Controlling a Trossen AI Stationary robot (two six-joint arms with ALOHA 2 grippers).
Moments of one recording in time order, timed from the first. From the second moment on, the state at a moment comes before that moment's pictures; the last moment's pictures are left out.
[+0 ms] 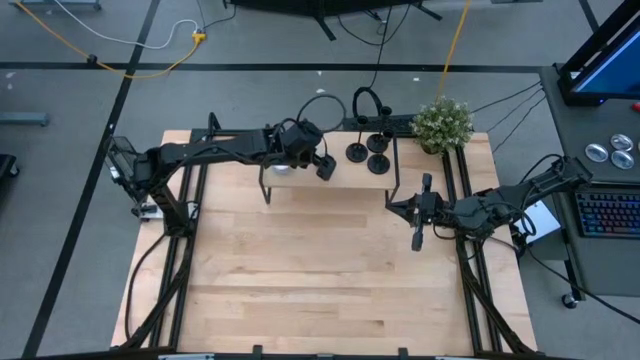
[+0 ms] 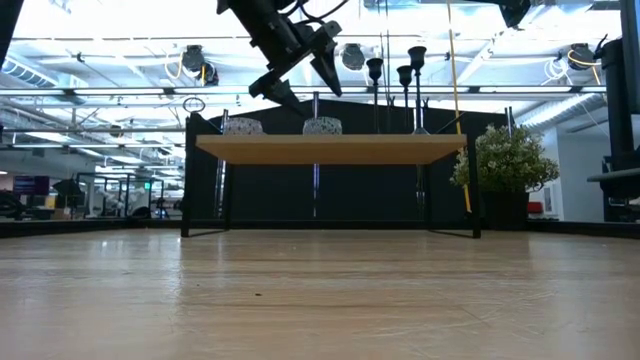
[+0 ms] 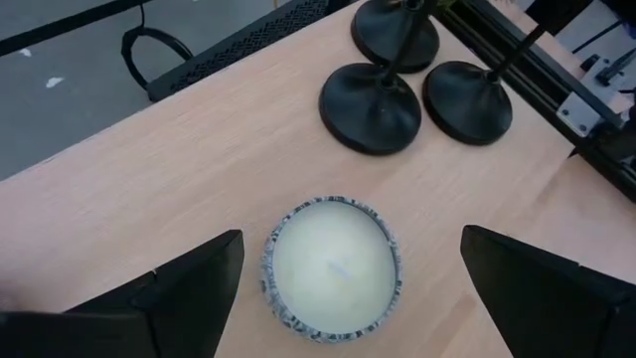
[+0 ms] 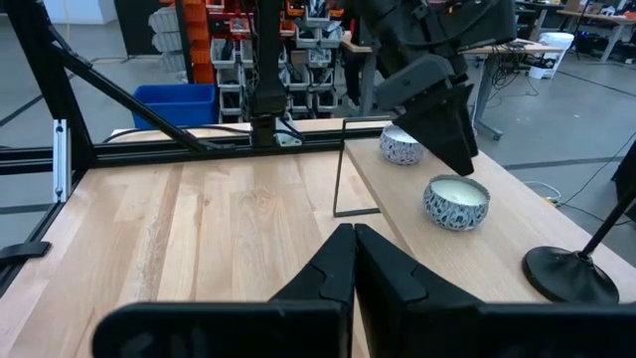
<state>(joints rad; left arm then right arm) 0.28 1.71 1.53 -0.58 -0.18 -0.53 0.41 0.80 0.72 -0.16 0.63 0.15</state>
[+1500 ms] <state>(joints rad) 0.29 1.71 1.53 -0.50 -0.08 -0.48 0.40 0.80 0.72 -0.16 0.63 0.17</state>
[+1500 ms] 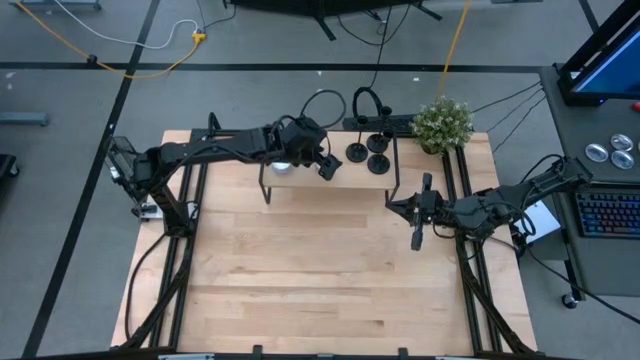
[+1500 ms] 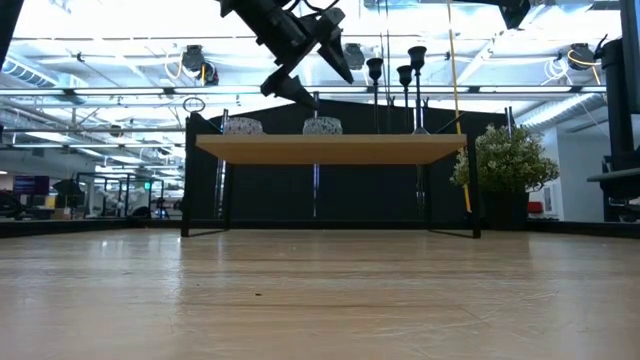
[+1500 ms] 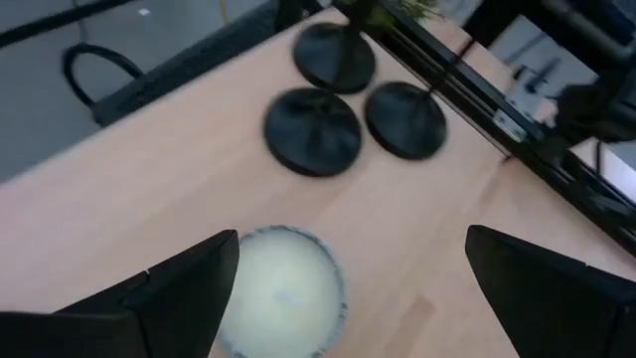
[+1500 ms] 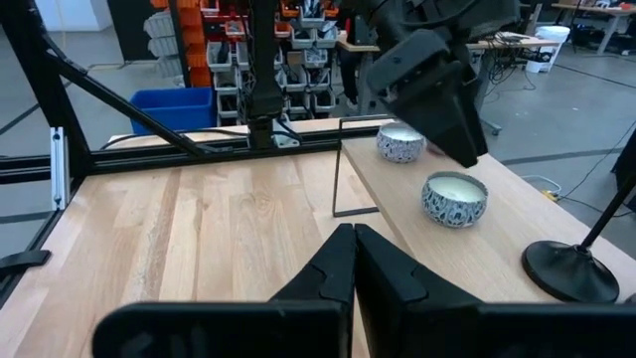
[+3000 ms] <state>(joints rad) 0.35 1.74 1.53 -0.58 0.03 -0.41 0.37 0.80 0.72 -0.16 0.63 0.20</state>
